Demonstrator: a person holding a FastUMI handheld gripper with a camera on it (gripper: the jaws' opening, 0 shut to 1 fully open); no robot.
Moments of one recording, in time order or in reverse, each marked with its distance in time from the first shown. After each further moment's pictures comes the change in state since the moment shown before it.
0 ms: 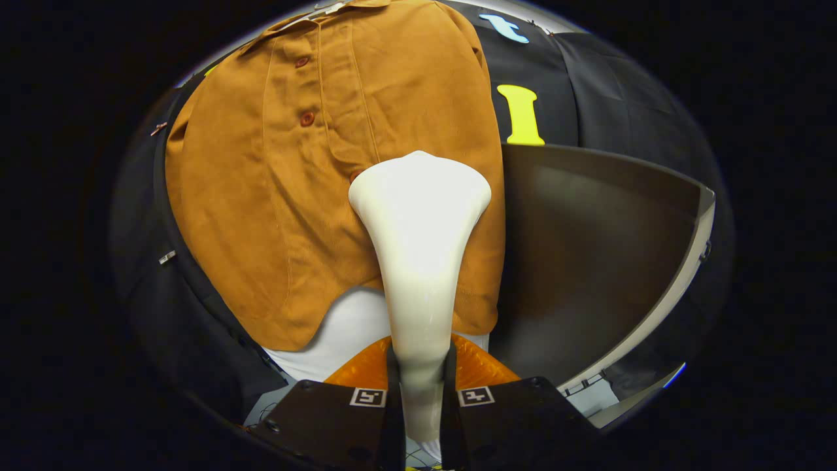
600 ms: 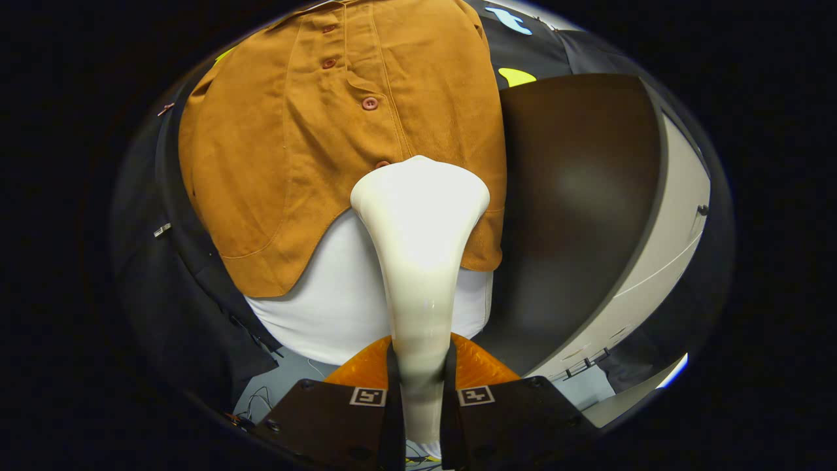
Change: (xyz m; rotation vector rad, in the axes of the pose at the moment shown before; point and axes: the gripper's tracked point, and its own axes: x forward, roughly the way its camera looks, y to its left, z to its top) arm -0.027 0.005 -0.052 -0.046 0.033 -0.002
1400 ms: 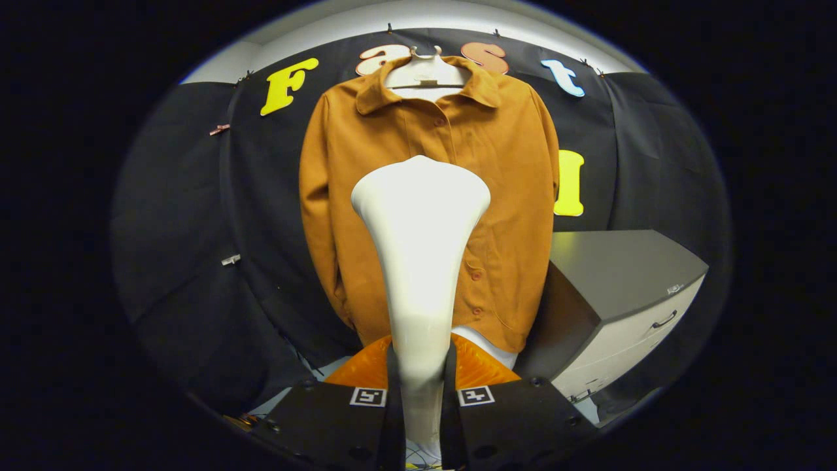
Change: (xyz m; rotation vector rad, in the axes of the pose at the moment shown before) arm -0.169 0.117 0.185 -0.076 -0.173 0.191
